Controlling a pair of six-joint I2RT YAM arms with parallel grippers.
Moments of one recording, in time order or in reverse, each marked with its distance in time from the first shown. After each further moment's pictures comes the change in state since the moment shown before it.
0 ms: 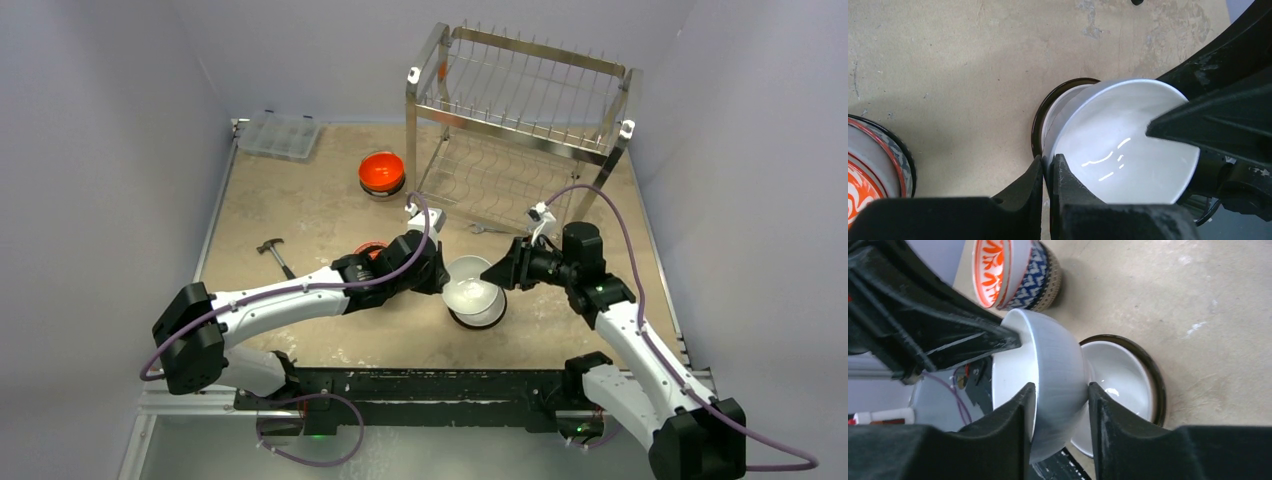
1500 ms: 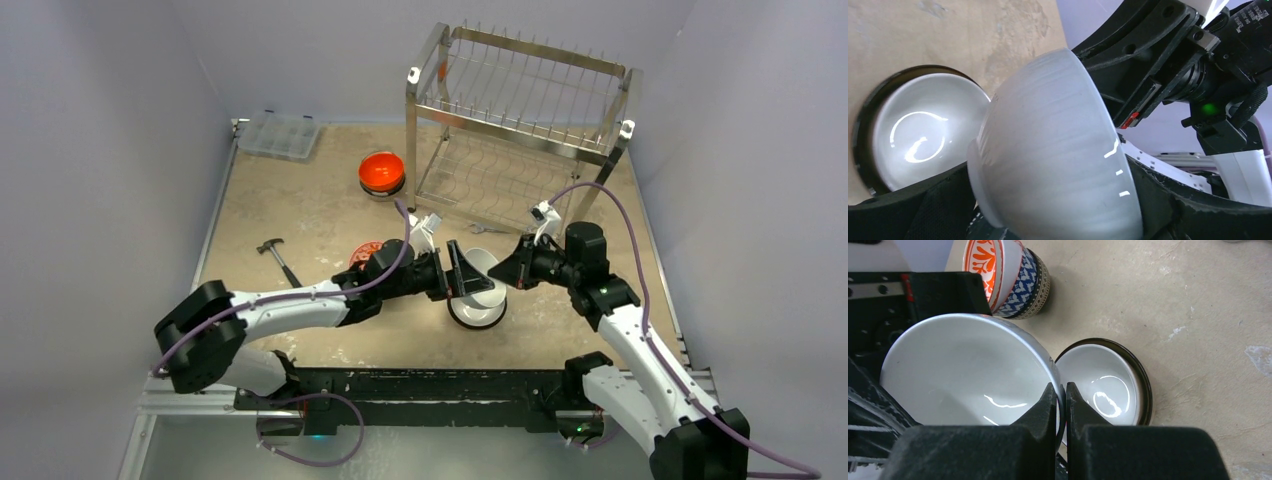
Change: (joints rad) left arm 0.048 -0.013 -0.249 0.616 0.386 -0.371; right arm 0.003 -0.034 0.025 -0.051 0.071 -0.043
